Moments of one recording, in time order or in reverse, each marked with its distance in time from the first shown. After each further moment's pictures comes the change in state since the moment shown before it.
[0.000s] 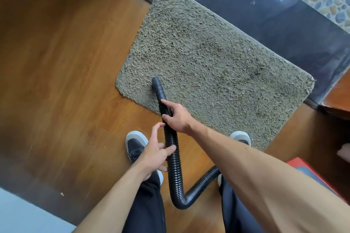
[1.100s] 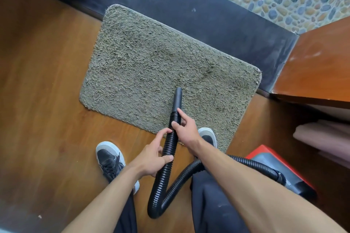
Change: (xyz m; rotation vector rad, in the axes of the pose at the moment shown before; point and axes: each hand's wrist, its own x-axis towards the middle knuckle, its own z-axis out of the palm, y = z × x) left_hand -0.012 0.037 0.110 0.442 -0.211 0.095; right_hand -0.095 0.103 -0.078 0.751 0.289 0.215
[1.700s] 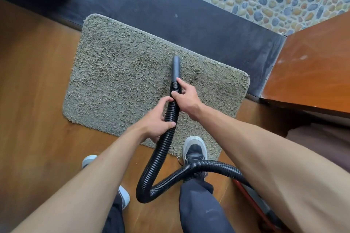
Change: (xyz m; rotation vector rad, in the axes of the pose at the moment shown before) left_hand 0.083 0.113 -0.014 0.143 0.033 0.089; right_hand 0.078 -0.103 -0.061 -0.197 0.069 -0.154
